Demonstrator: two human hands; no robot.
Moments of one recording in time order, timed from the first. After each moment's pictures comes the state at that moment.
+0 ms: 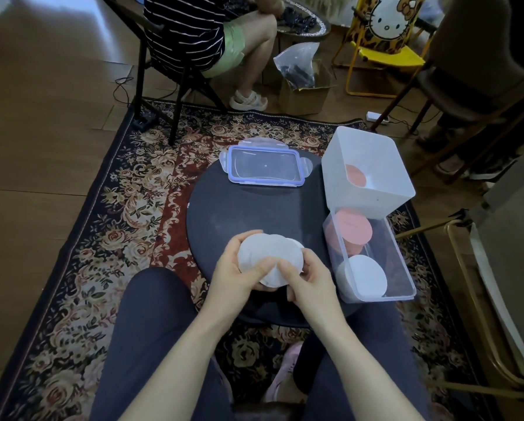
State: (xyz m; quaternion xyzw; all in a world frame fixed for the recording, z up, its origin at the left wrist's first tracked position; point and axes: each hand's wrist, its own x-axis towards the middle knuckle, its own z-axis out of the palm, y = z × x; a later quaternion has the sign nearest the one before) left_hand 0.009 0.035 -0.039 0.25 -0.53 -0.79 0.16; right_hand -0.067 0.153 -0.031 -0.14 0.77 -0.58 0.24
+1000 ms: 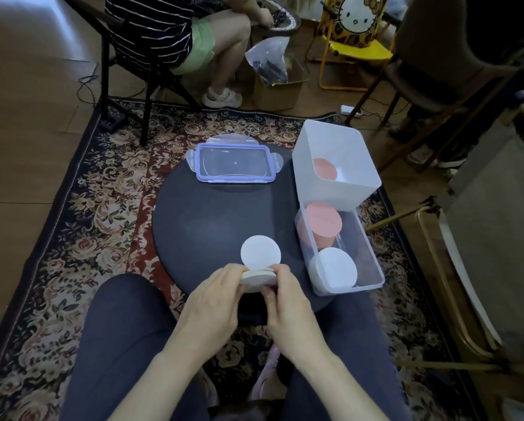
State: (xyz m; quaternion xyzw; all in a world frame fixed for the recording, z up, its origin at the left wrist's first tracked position) left_hand 0.028 0.050 -0.055 0.10 -0.92 -0.35 0.14; right_hand -0.044 0.185 -0.036 -0.25 0.85 -0.42 0.19
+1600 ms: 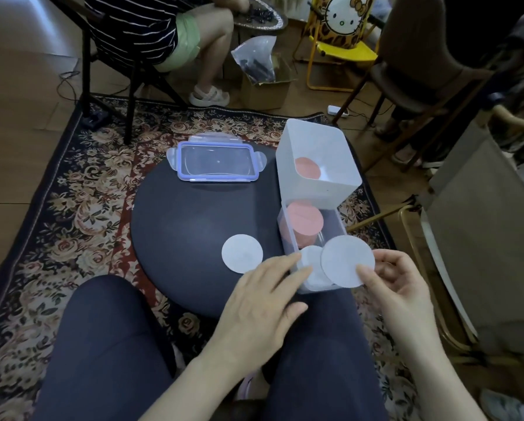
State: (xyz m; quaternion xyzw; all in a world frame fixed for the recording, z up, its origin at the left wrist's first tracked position) left_hand -0.003 0.114 -0.028 -0.02 -0.93 -0.32 0.18; right_hand -0.106 0.291 0.031 -0.06 0.80 -0.60 0.08
